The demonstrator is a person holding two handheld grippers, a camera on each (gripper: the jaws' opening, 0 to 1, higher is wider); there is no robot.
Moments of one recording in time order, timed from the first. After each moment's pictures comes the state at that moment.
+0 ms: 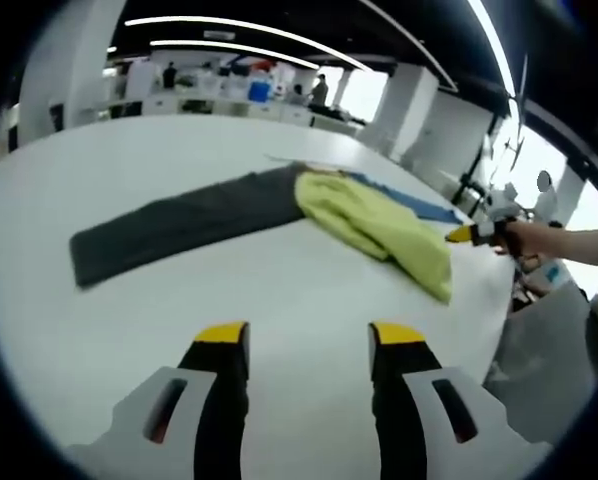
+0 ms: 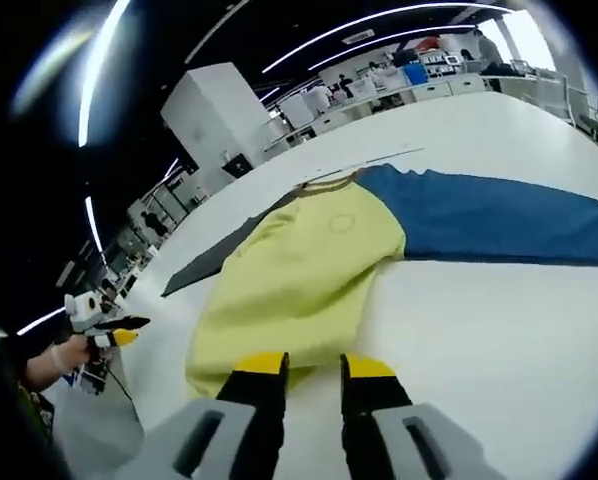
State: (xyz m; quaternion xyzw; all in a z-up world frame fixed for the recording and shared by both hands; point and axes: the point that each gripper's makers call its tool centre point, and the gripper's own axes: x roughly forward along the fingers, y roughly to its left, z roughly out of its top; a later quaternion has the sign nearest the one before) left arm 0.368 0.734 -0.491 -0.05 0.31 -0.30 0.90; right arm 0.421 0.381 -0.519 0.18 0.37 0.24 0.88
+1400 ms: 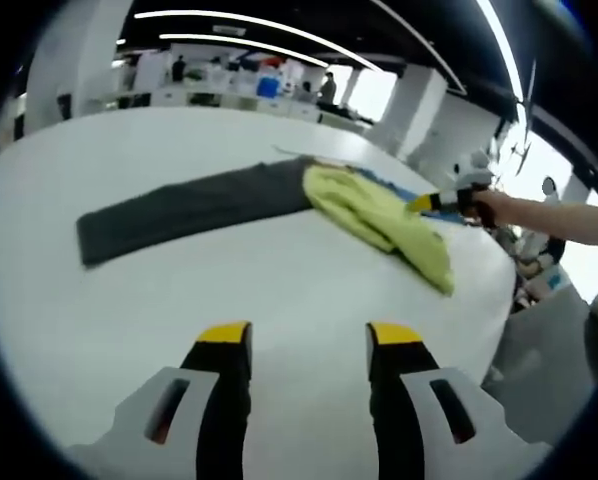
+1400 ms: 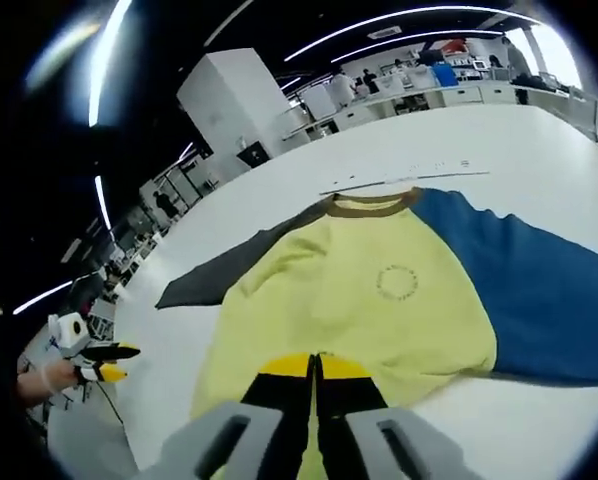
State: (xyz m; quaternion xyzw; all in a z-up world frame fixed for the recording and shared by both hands) left arm 0.363 0.749 -0.503 -0.07 0.33 -0.28 0.90; right arm 0.499 0.455 -0.511 0.13 0.38 0.28 0.87
